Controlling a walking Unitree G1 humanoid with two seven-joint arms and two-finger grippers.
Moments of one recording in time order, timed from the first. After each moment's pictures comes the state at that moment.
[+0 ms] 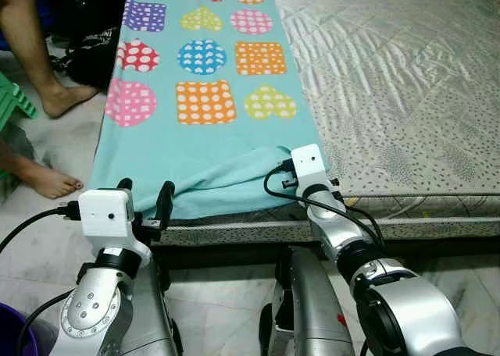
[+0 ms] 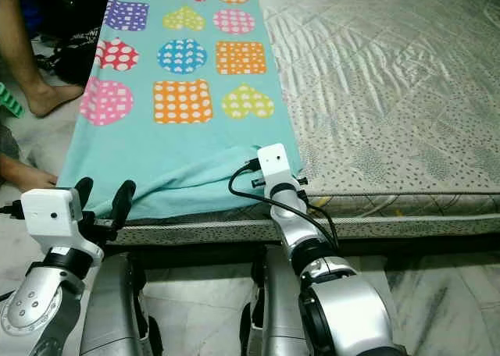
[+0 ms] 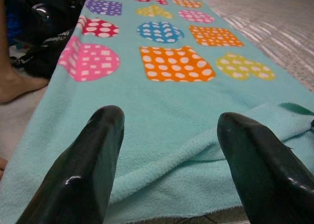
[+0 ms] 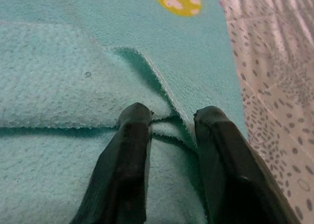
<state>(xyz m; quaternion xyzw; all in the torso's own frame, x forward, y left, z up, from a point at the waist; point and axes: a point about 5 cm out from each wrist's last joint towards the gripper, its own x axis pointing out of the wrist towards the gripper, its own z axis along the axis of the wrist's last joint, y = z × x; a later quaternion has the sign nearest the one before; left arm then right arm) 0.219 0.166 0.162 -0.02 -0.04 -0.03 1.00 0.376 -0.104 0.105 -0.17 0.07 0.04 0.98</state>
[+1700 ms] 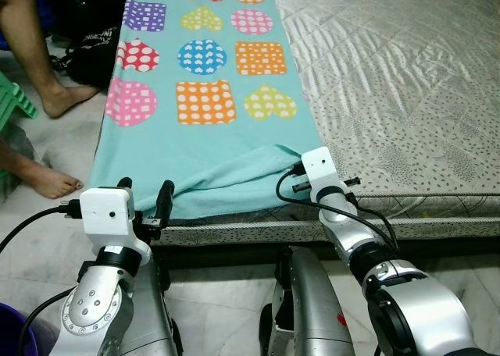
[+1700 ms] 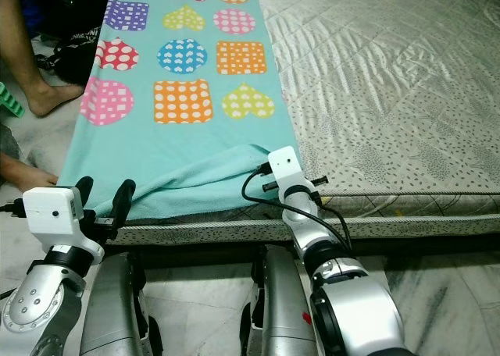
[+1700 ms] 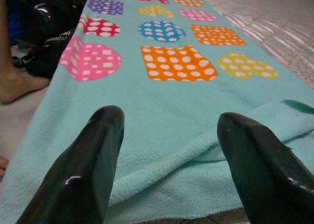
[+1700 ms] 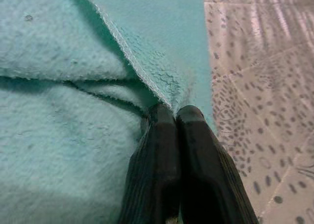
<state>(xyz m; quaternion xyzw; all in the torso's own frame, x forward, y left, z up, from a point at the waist) 0.221 0.167 0.160 -0.02 -0.03 -0.02 1.00 0.372 -0.130 0.096 -0.20 0.08 0.02 0.98</state>
